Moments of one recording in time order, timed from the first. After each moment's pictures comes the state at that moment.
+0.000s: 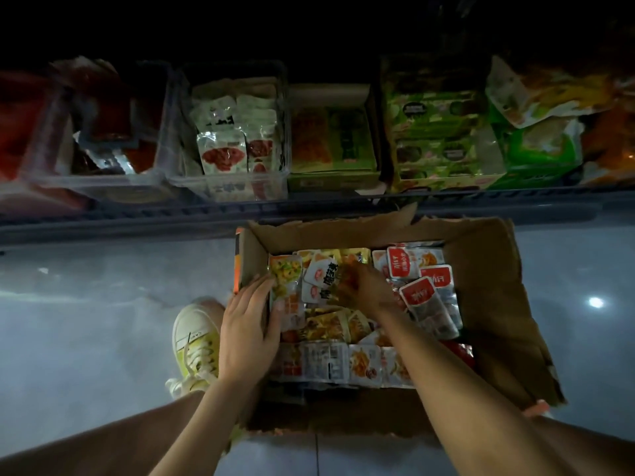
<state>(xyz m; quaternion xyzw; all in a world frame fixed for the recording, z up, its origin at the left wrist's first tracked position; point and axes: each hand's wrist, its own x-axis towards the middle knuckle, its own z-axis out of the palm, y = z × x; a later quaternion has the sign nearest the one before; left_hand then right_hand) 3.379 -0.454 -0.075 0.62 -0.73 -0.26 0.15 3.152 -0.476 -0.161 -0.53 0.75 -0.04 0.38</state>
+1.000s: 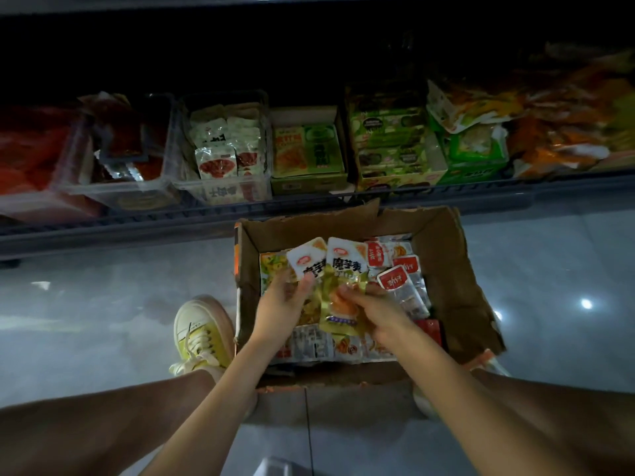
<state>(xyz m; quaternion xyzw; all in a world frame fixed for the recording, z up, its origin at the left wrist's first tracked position) 3.322 -0.435 -0.012 0.60 -0.55 -0.55 0.18 3.155 -0.397 -0.036 -0.05 0.63 -0.39 0.67</state>
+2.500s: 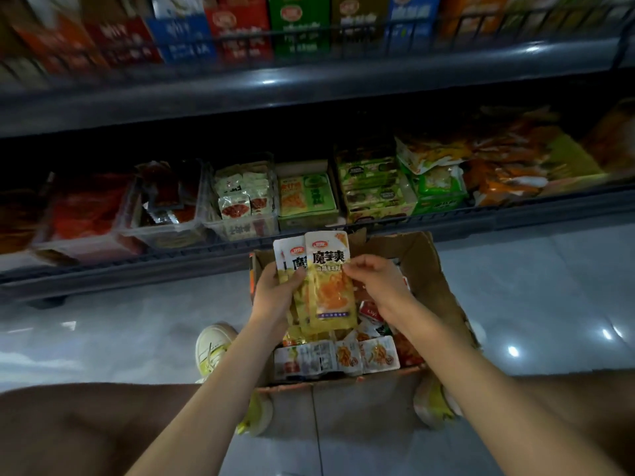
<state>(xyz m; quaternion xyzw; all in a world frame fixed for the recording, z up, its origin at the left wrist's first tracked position) 3.316 -0.440 0.065 0.58 -0.34 -0.65 0.36 3.150 -0.408 0.055 -0.28 0.66 -0.45 0.53</state>
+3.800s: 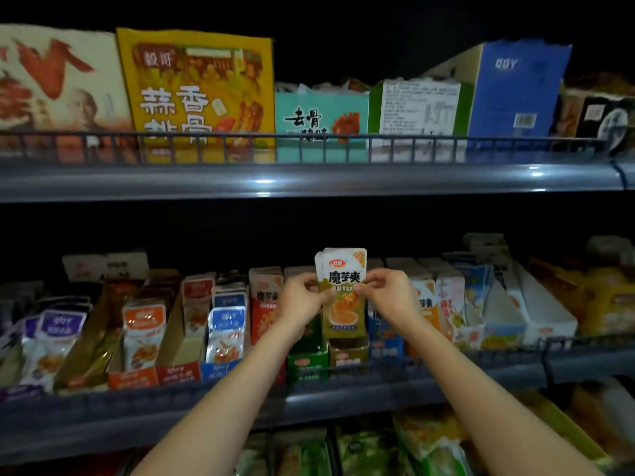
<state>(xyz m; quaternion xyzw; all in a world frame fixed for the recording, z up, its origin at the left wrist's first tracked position) 3.207 -0.669 0.396 0.44 -0.69 -0.35 0.46 3.054 -0.620 0.397 -0.56 0.67 -0.49 0.08</state>
